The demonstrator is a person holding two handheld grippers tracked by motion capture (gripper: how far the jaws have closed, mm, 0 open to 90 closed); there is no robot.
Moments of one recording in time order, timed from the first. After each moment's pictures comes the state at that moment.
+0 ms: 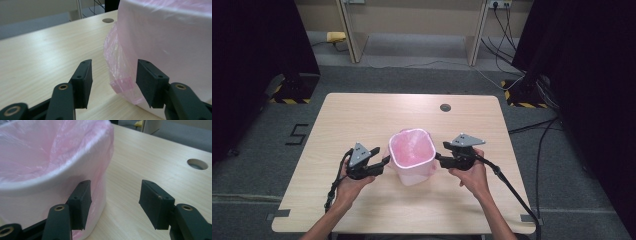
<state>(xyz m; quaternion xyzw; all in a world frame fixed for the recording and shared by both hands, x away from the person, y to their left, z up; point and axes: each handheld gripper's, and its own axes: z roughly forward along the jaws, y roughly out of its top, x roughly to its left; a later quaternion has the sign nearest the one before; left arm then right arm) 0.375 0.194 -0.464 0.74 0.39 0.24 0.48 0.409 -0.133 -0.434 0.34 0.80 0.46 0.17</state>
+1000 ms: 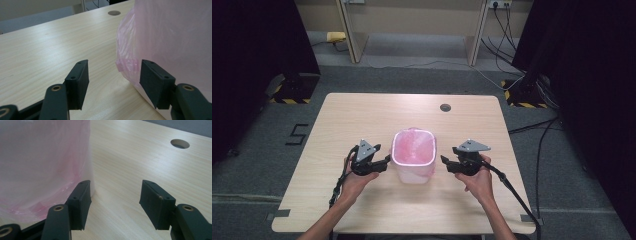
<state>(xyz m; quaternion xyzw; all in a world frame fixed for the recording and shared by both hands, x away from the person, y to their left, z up) 0.391 0.193 -0.472 0.75 0.40 0.26 0.47 0.401 -0.156 -0.449 0.38 0.79 0.43 0.19</state>
